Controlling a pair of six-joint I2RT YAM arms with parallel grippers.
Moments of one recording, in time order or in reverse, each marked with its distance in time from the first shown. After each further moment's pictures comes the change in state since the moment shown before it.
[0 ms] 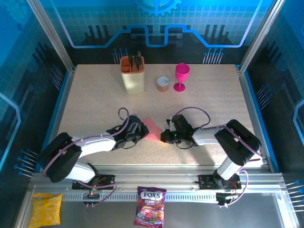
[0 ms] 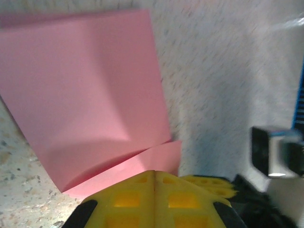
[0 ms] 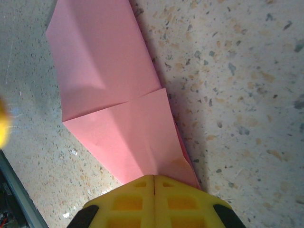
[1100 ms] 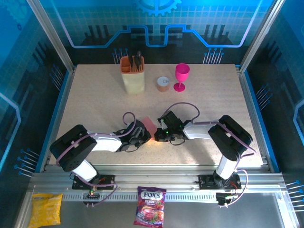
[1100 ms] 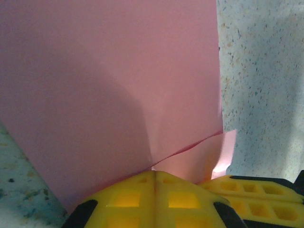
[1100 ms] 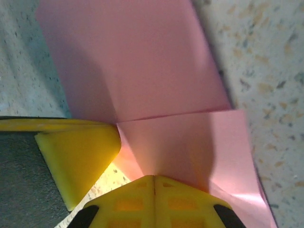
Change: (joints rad) left arm -0.025 0.147 -0.040 0.136 0.000 -0.037; right arm 0.075 0.098 0.221 -0.230 0.027 -0.063
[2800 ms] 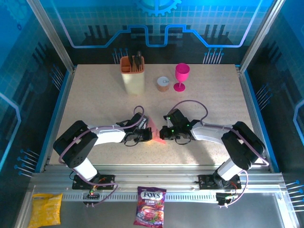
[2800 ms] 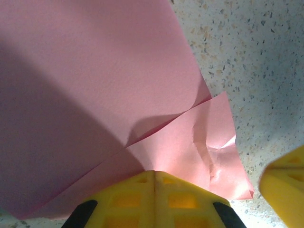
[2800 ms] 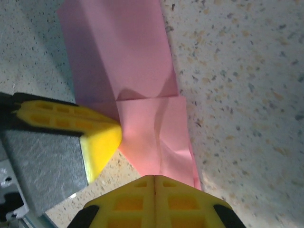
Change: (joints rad) left arm 0.050 0.050 0.201 -0.333 0.169 0.478; right arm -0.043 -0.142 -0.033 -0.095 0.034 -0.026
